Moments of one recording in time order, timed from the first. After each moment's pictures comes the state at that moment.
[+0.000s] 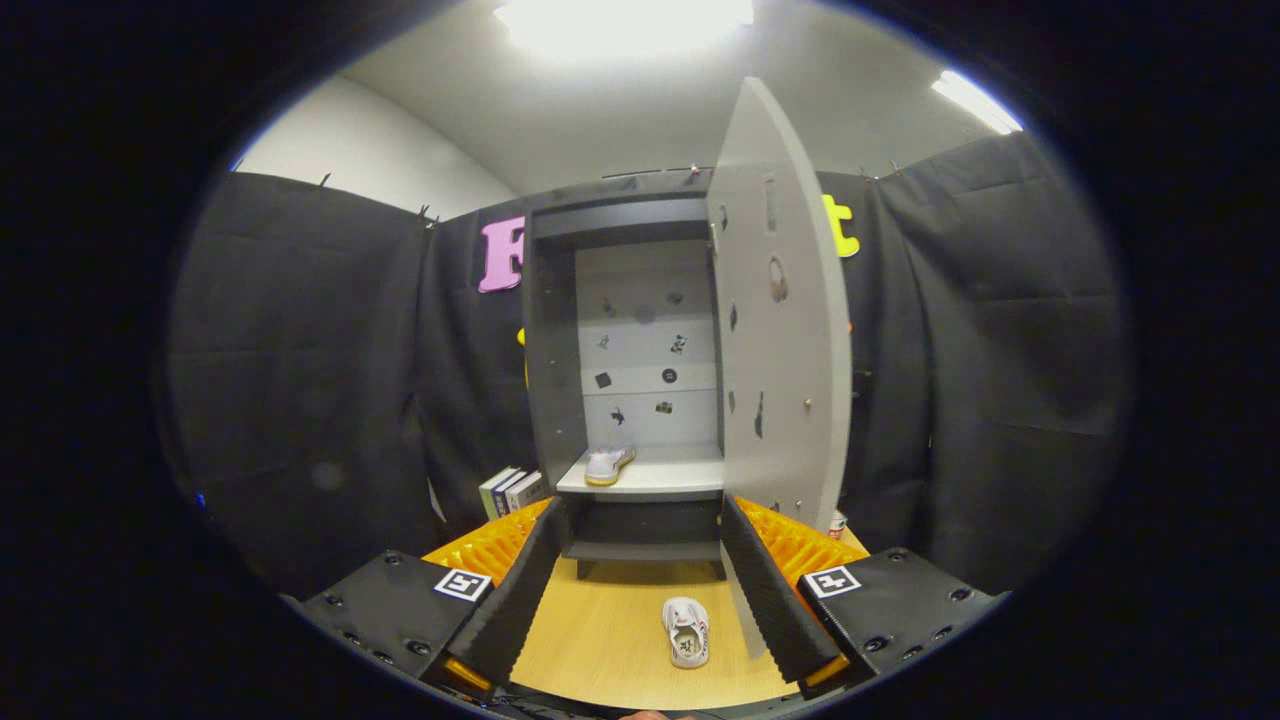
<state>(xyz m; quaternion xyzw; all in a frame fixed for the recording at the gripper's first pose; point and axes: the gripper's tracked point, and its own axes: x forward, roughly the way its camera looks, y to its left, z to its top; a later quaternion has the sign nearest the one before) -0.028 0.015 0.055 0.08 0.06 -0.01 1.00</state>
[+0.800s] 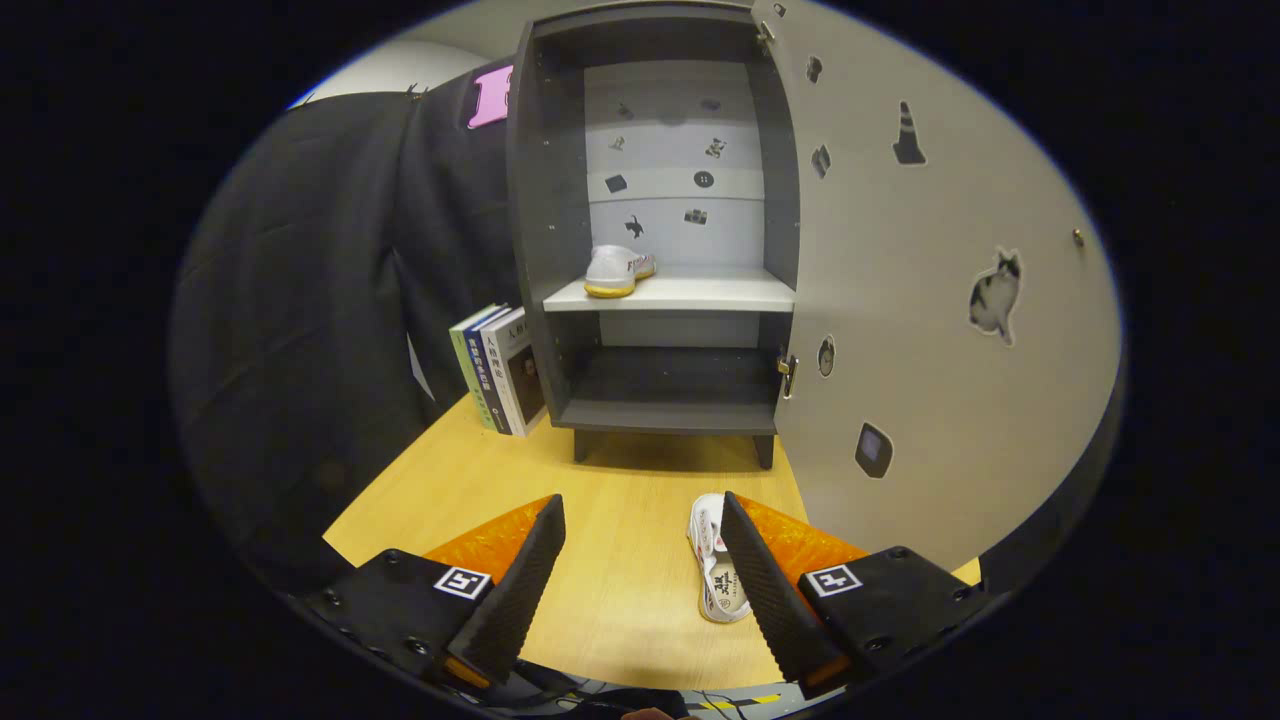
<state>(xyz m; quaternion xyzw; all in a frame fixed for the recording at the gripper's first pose) 0.100 0.042 -0.169 0.07 0.28 0.01 0.96</state>
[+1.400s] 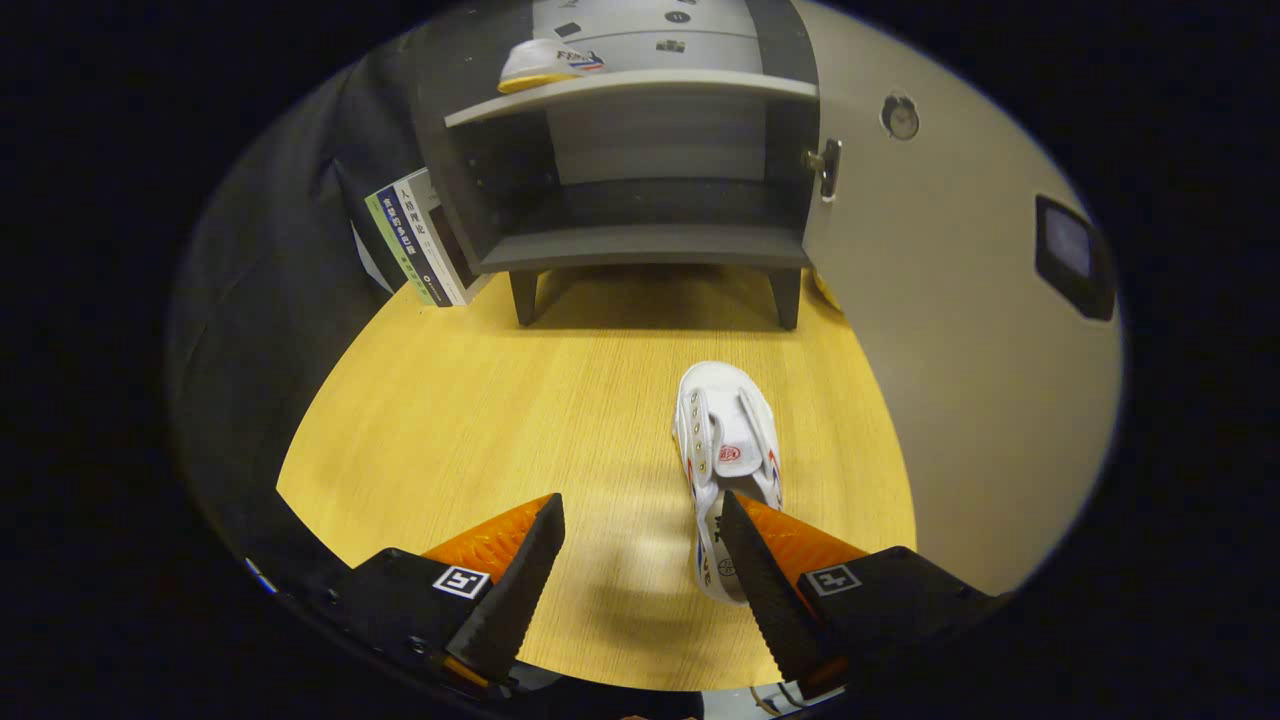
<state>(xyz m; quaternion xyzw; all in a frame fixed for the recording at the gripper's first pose) 0.128 0.037 -0.354 0.11 0.46 0.03 0.88</state>
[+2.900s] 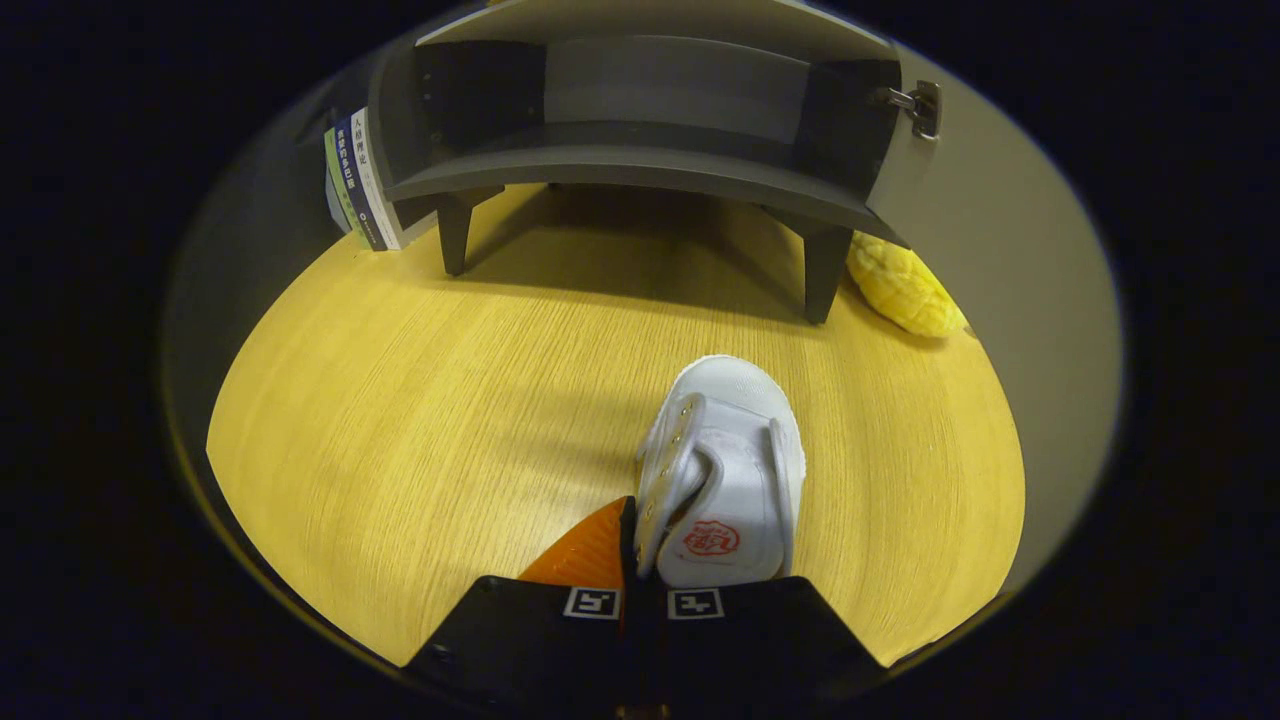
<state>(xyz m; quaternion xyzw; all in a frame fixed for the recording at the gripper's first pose) 0.198 0.015 -0.432 0.02 0.46 0.02 0.89</state>
